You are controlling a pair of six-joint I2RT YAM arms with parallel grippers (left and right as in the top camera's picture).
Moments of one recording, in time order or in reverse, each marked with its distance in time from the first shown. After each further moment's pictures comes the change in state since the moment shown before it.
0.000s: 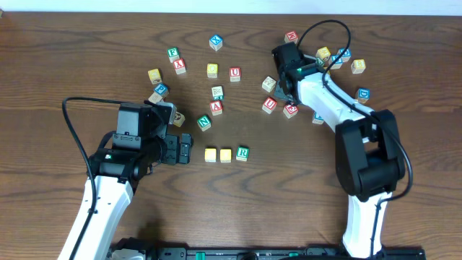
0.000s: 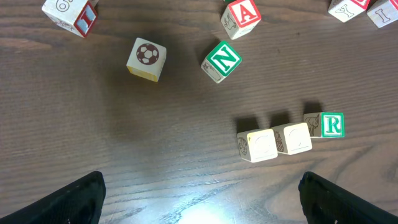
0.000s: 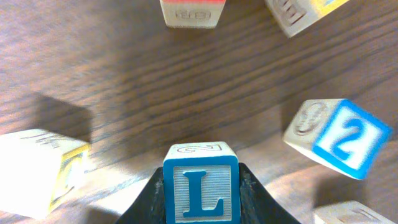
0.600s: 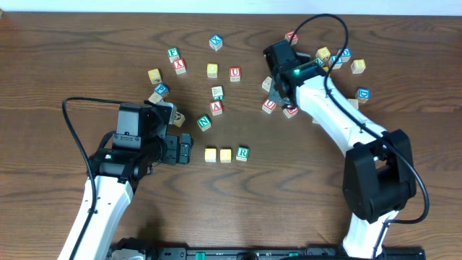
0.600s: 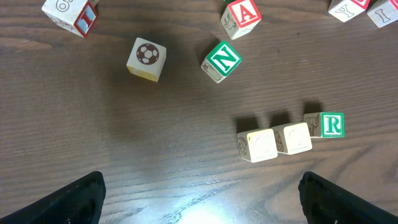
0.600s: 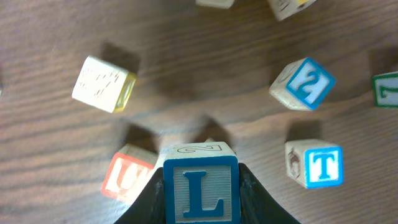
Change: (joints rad) left arm 0.000 0.000 0.000 0.000 0.000 0.000; right arm 0.087 -0.138 0.000 -0.164 0.001 -0.022
